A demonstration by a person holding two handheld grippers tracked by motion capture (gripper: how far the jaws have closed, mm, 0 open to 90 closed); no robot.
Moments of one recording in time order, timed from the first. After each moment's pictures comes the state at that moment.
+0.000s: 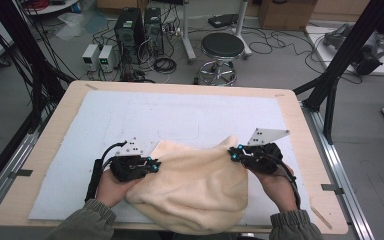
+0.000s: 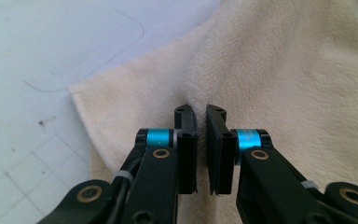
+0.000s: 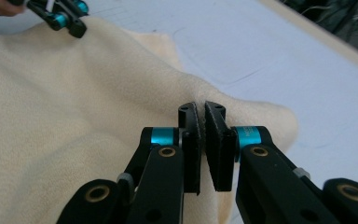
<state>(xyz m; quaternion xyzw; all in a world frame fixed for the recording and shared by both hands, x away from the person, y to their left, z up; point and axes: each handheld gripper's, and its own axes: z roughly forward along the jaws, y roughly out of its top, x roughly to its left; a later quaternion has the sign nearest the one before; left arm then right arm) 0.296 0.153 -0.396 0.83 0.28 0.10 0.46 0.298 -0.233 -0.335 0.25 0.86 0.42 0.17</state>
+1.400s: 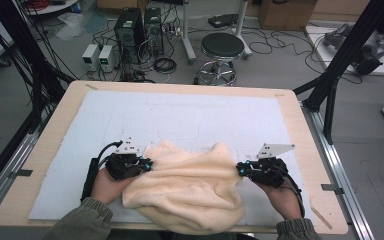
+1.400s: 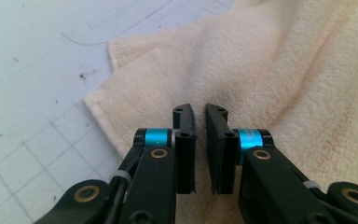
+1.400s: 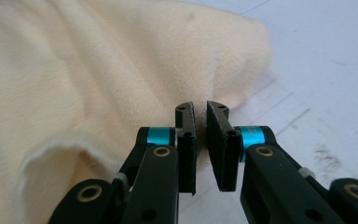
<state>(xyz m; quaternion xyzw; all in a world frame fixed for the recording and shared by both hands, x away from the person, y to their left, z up) 0.303 0.171 -0.415 0.85 0.31 0.12 0.40 0.286 -0.270 -0.397 0.30 0.85 0.42 0.09</state>
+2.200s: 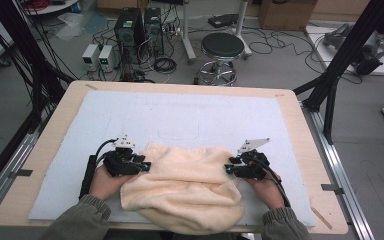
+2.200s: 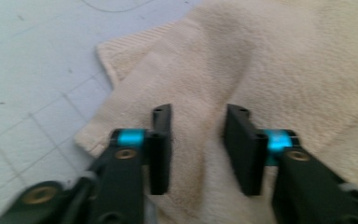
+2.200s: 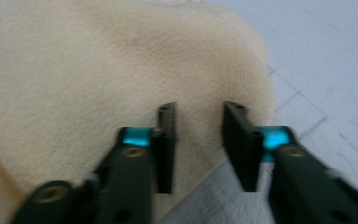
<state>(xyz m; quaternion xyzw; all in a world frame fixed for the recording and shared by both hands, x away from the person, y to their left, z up) 0.328 0.180 -0.432 0.84 0.35 0.07 0.40 0.332 -0.242 -0.436 0.31 0.88 0.36 0.09</state>
